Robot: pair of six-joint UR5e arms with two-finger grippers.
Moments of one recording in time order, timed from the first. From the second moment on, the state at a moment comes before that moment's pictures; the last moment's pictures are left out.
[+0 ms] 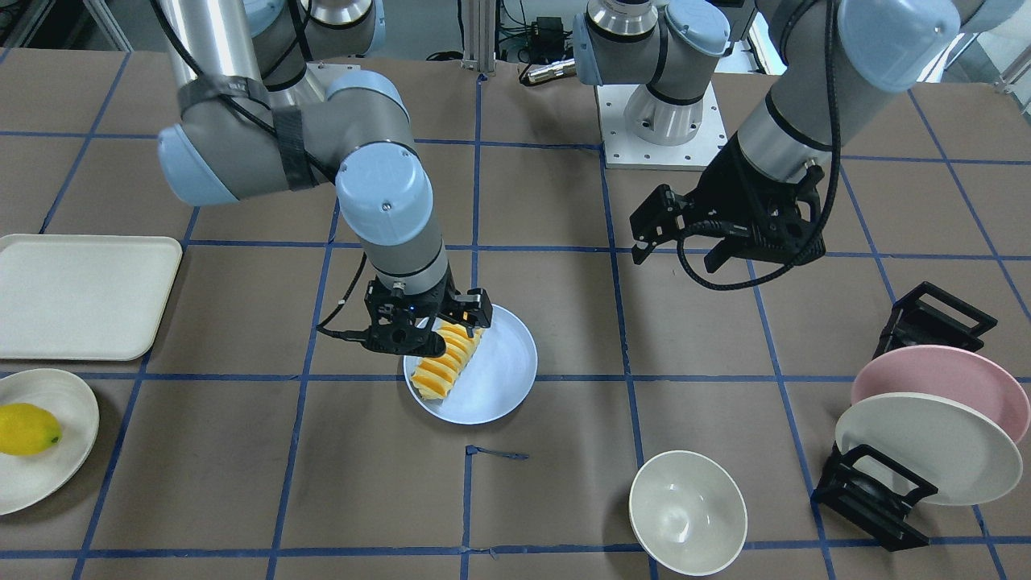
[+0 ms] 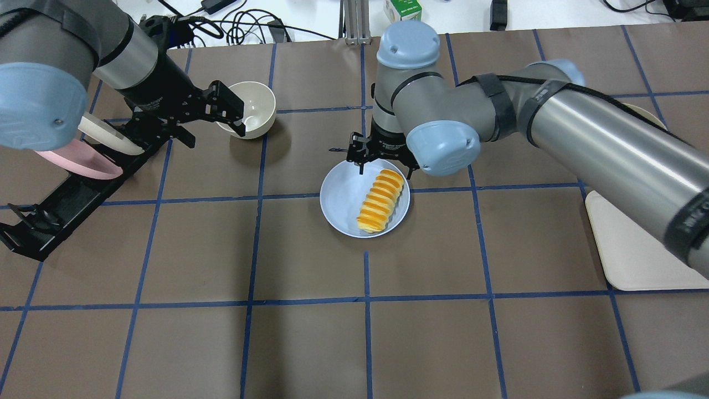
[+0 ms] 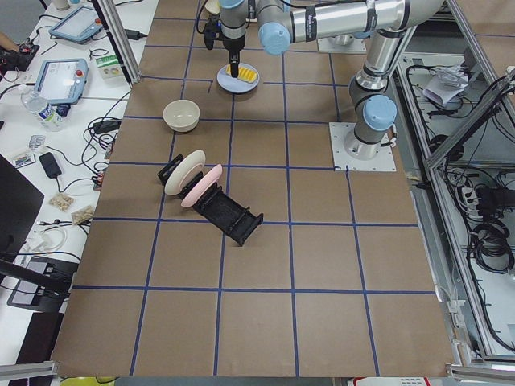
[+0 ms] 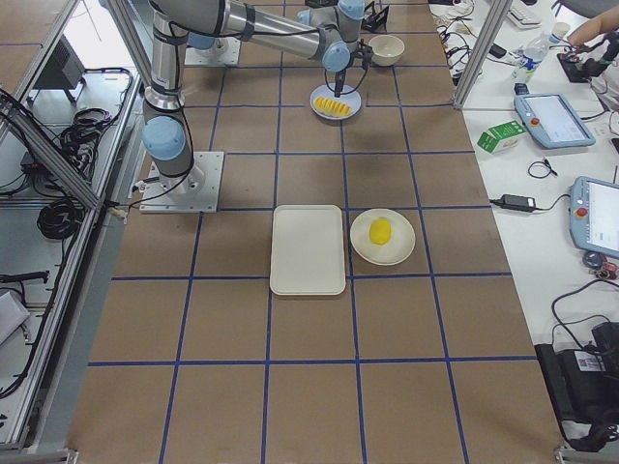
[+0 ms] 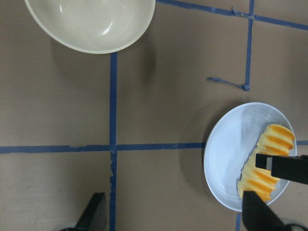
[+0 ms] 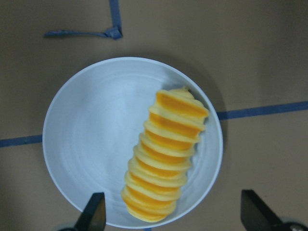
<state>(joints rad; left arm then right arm) -1.51 -1.60 -1.65 -1.44 1.36 0.04 1.84 -1.24 1.64 -1.94 -1.48 0.42</state>
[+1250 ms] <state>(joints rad) -1.55 -1.54 -1.65 -1.50 1.51 0.04 1.57 -1.62 1.61 -1.51 -1.57 0.18</state>
